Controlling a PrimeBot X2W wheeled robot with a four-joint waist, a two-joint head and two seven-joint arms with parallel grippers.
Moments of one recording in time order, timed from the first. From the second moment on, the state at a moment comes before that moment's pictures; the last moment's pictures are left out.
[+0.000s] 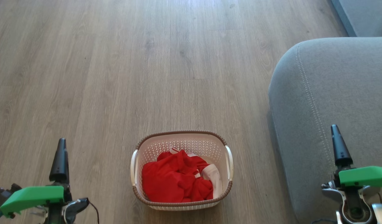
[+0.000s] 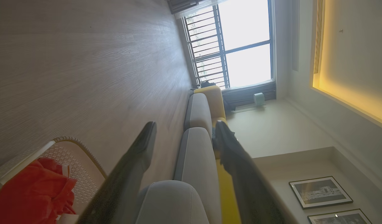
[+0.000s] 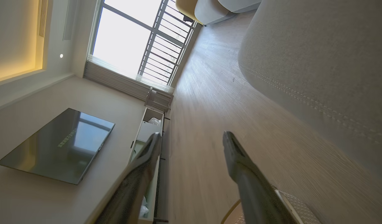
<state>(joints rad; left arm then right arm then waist) -0.04 0.03 0.17 0.26 -1.40 -0.12 -0.01 -0.04 -0.05 -0.16 0.25 1.22 0.13 -0.01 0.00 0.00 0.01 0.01</state>
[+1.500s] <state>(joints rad) -0.07 0.04 -0.11 -0.07 -0.49 0.10 -0.14 -0.09 -0.05 -0.03 0.03 0.44 0.13 -0.14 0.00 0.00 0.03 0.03</state>
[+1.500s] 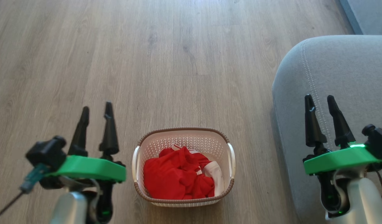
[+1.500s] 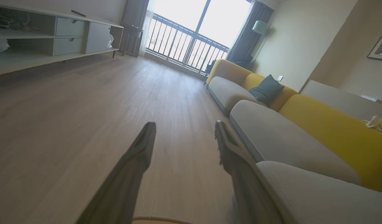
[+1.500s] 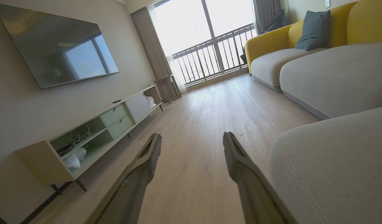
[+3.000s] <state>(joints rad) -0.04 0.07 -0.30 0.12 -0.03 0.21 -0.25 -0.12 -0.05 0.01 0.28 -0.04 0.13 -0.25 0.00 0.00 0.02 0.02</state>
